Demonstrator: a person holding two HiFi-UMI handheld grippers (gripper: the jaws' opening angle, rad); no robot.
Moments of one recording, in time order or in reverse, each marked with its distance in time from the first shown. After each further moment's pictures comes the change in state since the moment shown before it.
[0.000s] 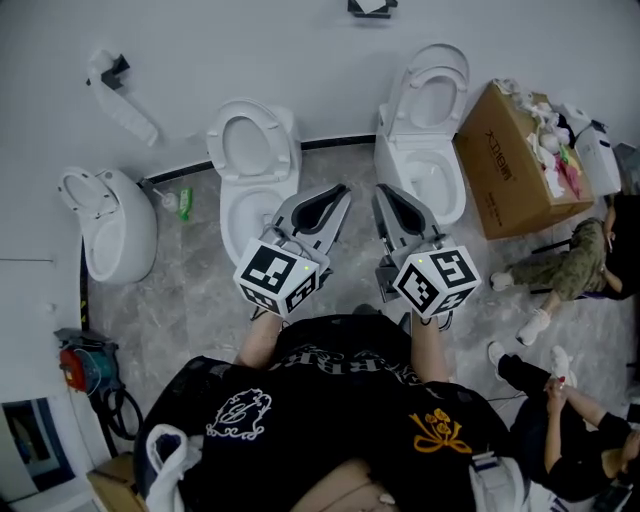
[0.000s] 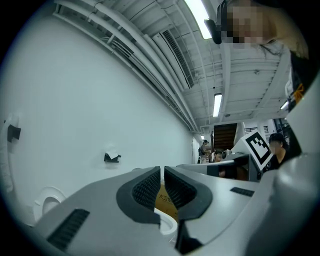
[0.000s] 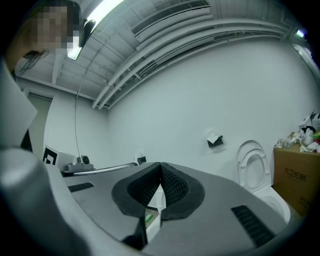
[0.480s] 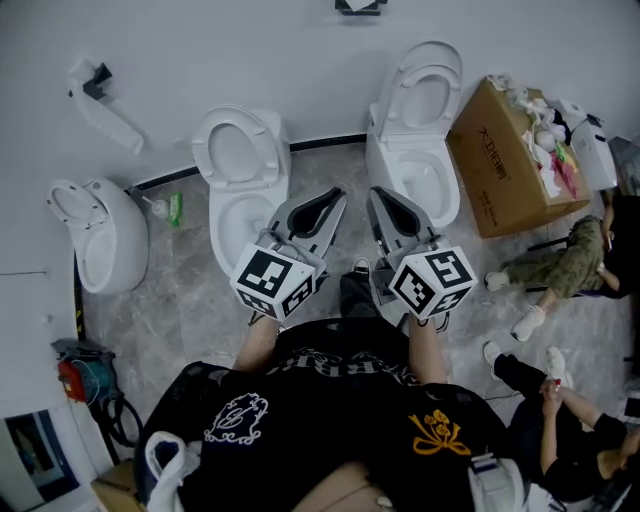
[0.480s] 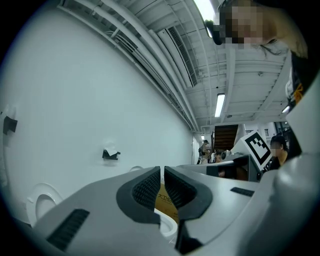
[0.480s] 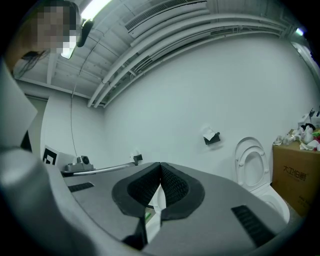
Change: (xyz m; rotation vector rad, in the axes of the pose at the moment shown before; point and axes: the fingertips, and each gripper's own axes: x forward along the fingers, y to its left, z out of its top) left arm 0.046 0.024 -0.014 -0.031 0.011 -0.010; right arm 0.031 -0.045 -0.002 0.018 0.029 -0.016
